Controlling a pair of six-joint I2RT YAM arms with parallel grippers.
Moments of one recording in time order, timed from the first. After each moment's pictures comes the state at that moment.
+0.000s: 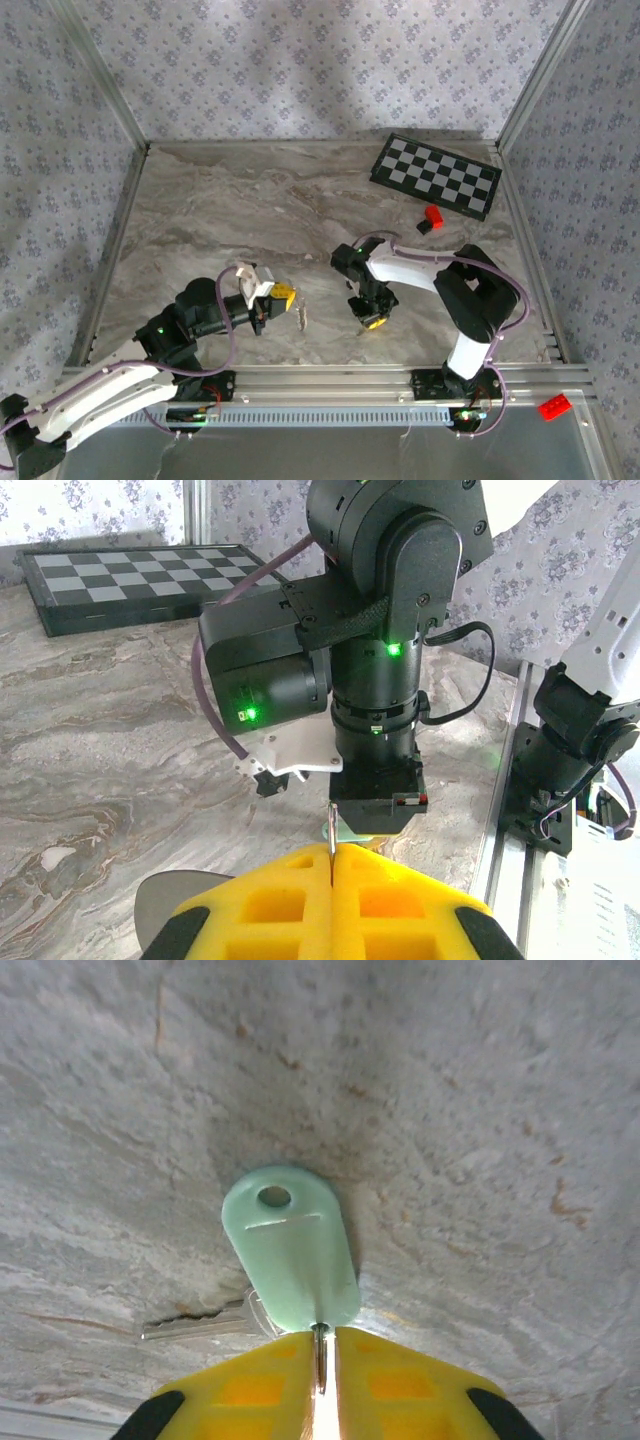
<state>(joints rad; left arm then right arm) -0.94 0.51 0.42 -0.11 0.22 -0.17 0.82 1.73 1.04 -1.08 -0.09 0.36</state>
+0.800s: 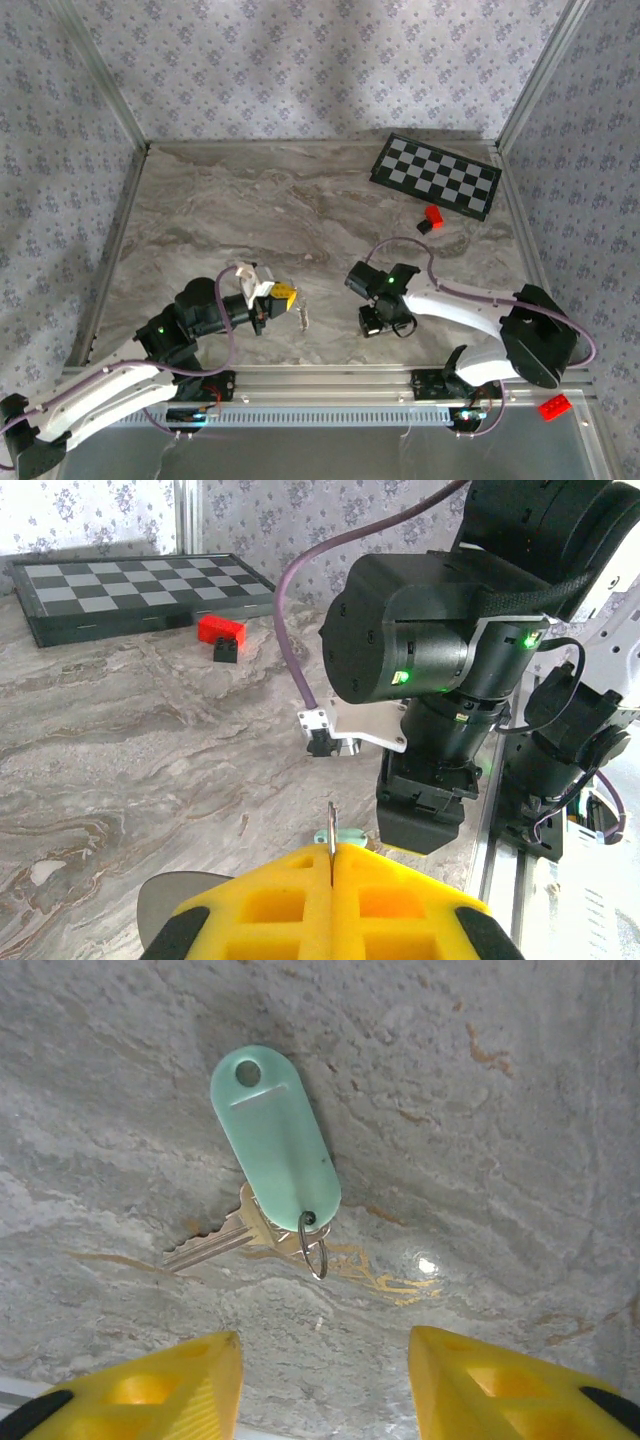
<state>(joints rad) -0.93 0.53 0.42 -0.08 0.24 -0.17 0.93 1.36 0.78 -0.91 -0.02 0.65</state>
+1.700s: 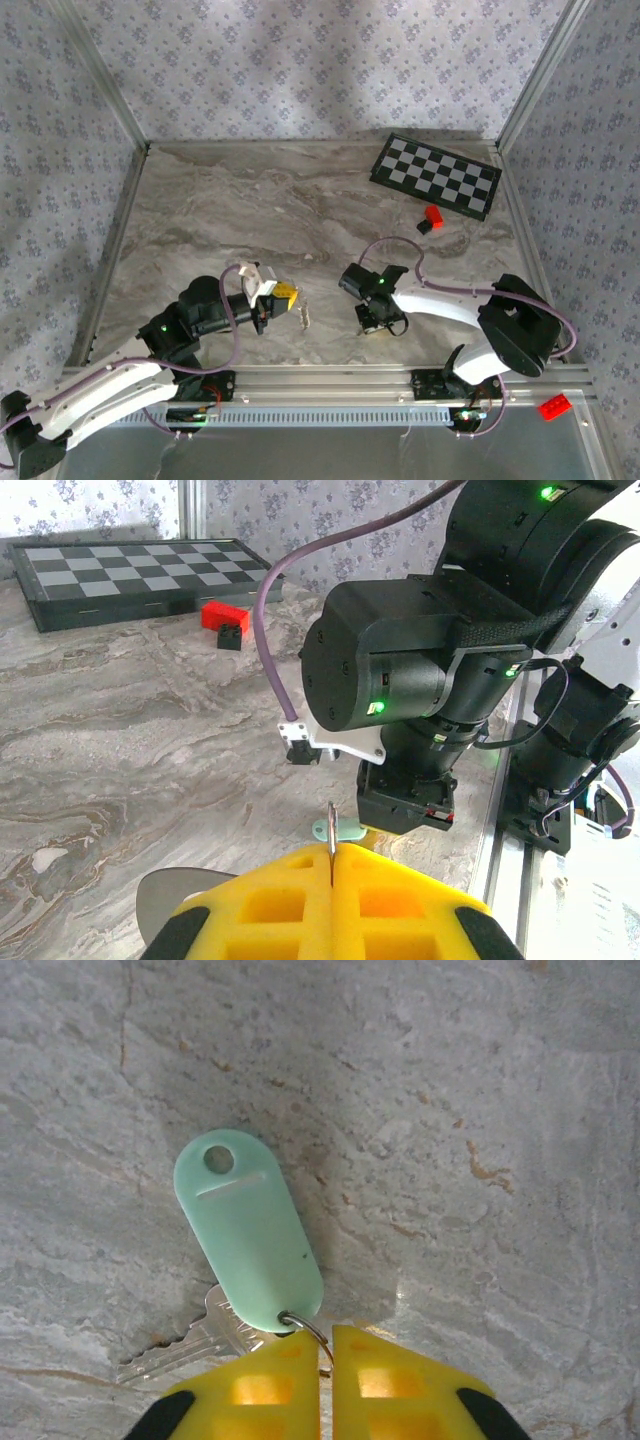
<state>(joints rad) -0.93 0.55 0.42 -0.08 0.24 -0.17 0.93 1.46 0.77 -0.81 0.07 0.60</state>
